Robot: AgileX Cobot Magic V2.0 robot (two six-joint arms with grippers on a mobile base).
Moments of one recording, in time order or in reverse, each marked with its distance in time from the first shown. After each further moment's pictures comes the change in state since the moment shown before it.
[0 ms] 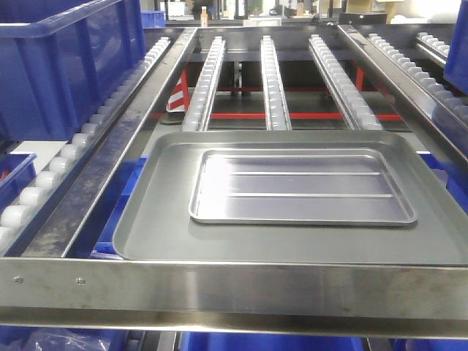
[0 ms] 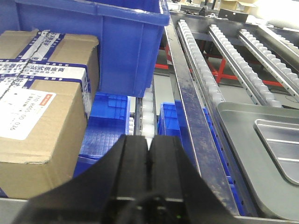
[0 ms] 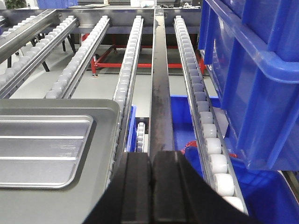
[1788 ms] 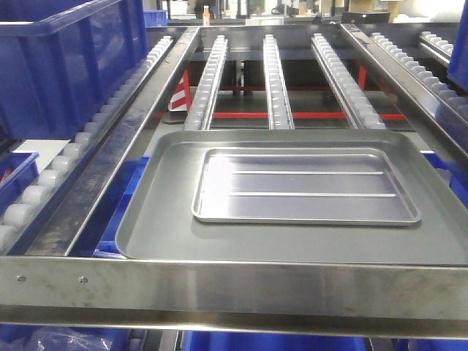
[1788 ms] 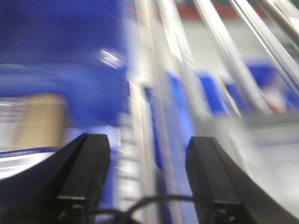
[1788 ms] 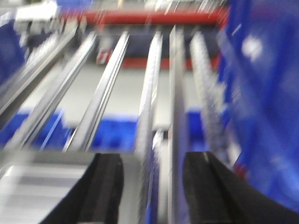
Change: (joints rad) left arm -0.187 0.806 -0.793 0.113 0.293 0.015; right arm 0.095 0.495 -0.566 0.001 0.183 0.017
